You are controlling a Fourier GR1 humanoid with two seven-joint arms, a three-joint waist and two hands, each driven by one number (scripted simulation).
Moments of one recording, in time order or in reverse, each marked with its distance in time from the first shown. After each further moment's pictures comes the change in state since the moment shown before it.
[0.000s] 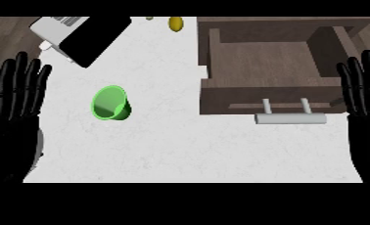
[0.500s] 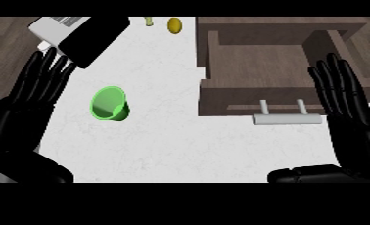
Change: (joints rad) left arm -0.079 0.094 0.081 0.216 0.382 -0.270 0.009; right arm -0.008 -0.010 0.063 0.021 -0.044 0.075 0.042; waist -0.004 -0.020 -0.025
